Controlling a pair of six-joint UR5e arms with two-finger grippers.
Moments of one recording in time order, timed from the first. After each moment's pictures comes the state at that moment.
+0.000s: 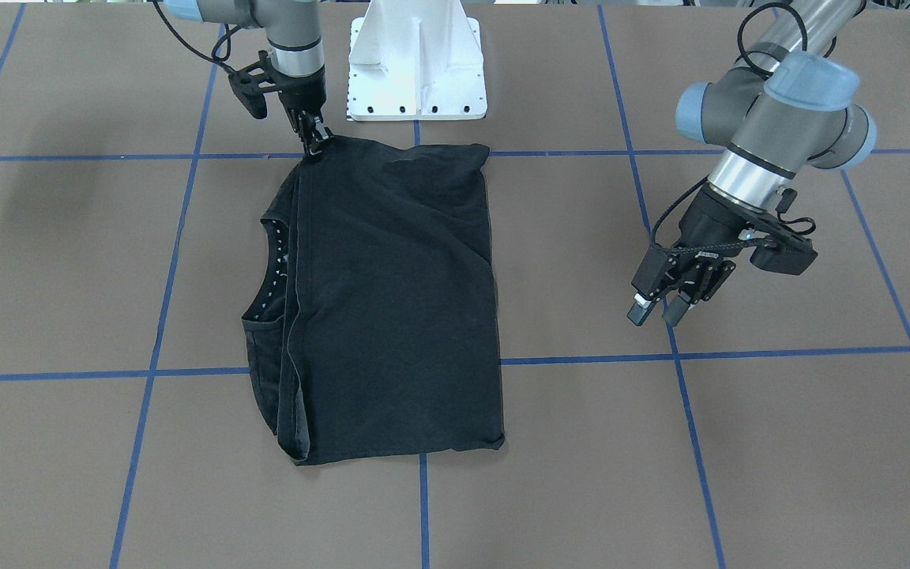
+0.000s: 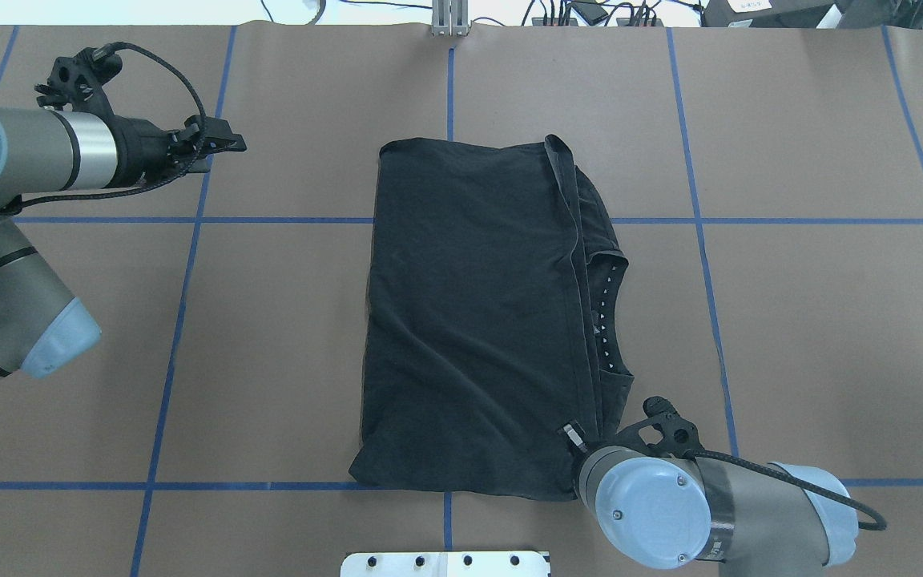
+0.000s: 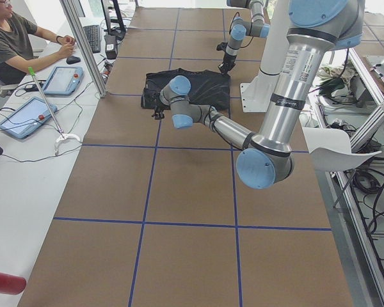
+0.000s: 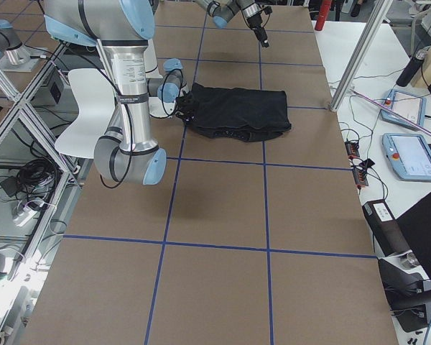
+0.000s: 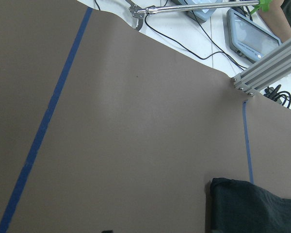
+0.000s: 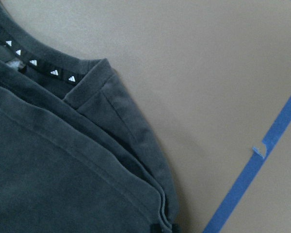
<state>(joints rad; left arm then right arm) -0.83 -1.87 -1.69 -2.44 -1.82 -1.52 0.12 -1.30 2.06 -1.61 1.47 2.47</state>
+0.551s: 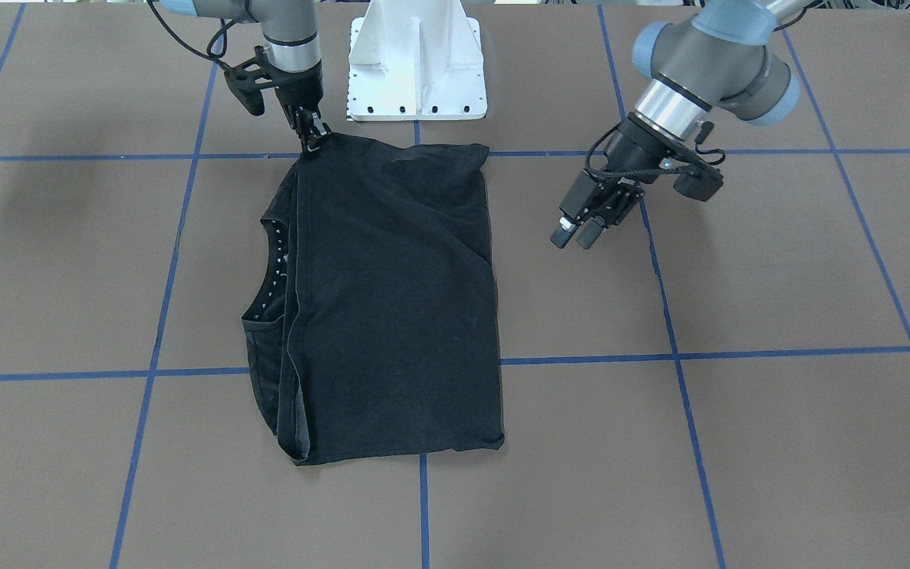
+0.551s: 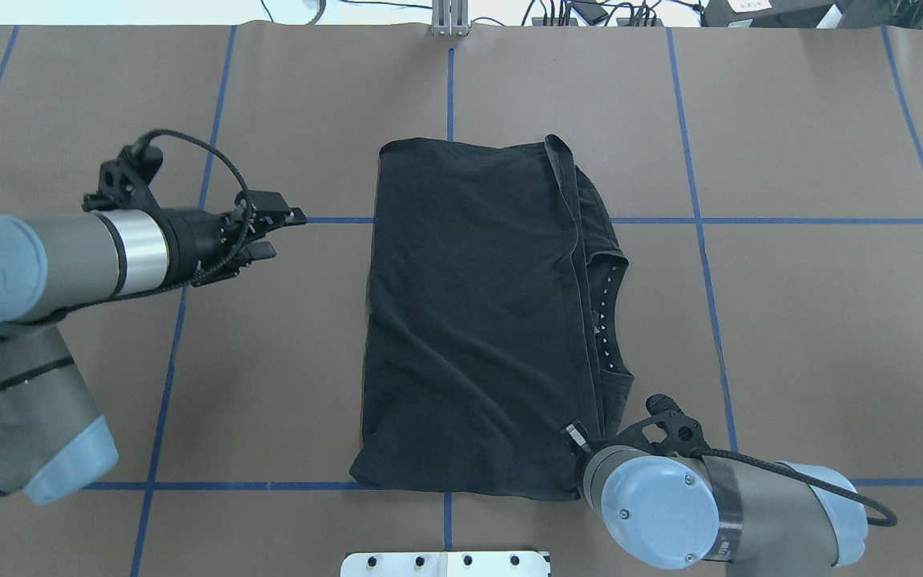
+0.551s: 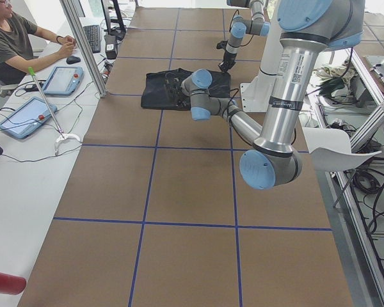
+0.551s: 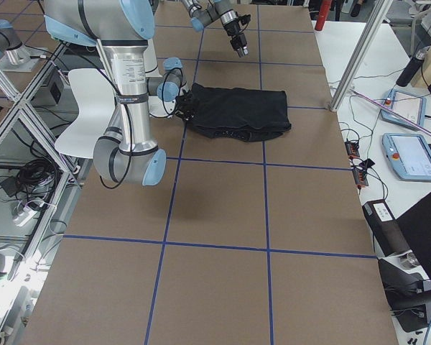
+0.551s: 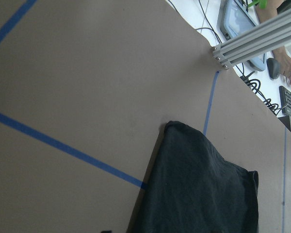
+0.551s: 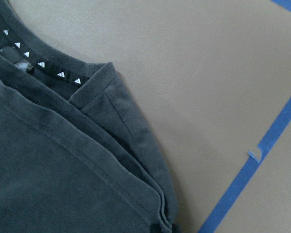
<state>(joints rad) -0.54 -1.79 -1.89 -2.45 -1.60 -1.89 0.12 -1.30 2.08 -1.62 1.47 2.45</state>
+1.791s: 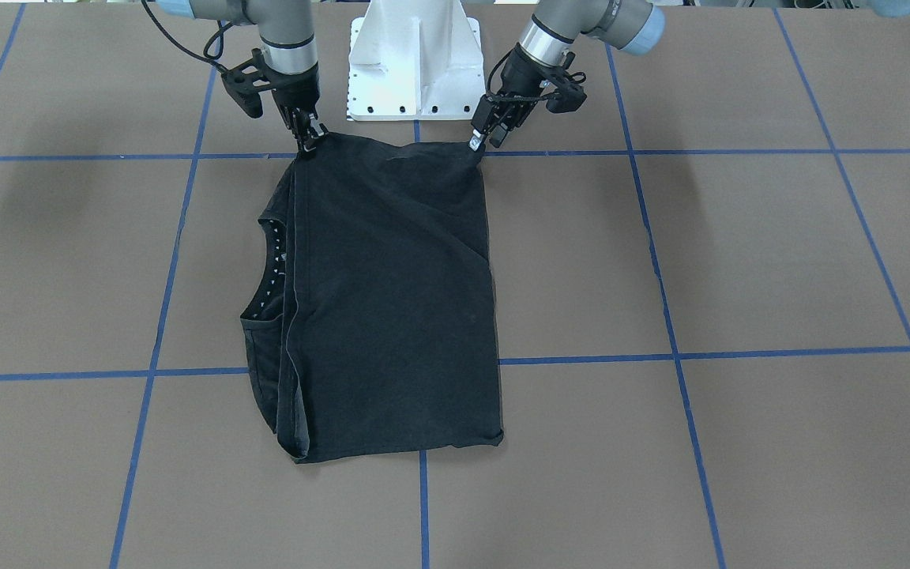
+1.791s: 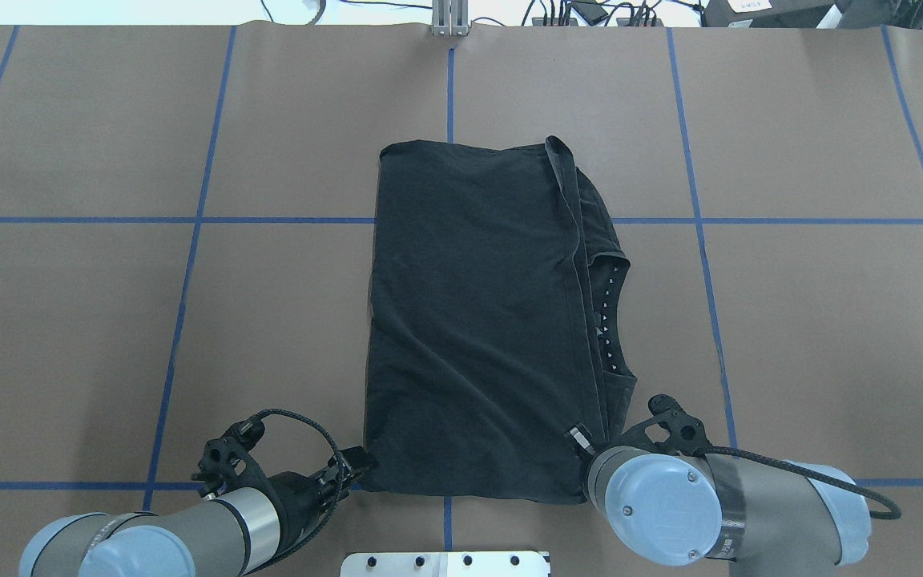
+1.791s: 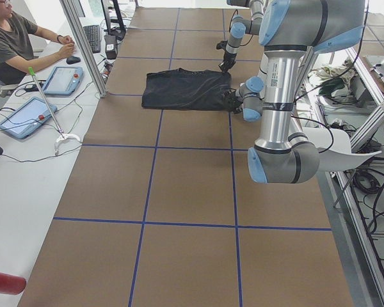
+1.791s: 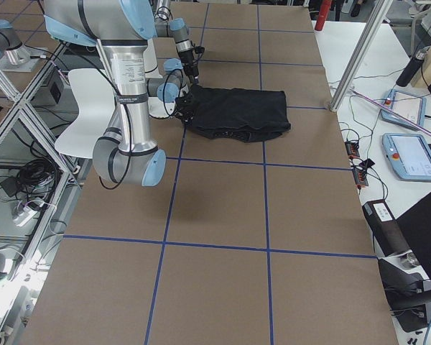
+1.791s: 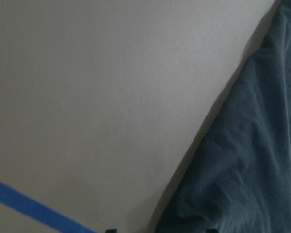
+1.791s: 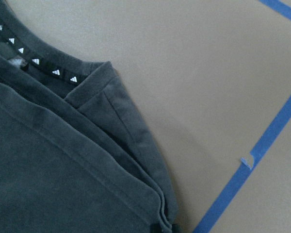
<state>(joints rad) -0.03 -1.77 -1.92 -2.28 -1.28 -2.16 0.12 -1.31 2.07 -1.62 1.49 2.42</state>
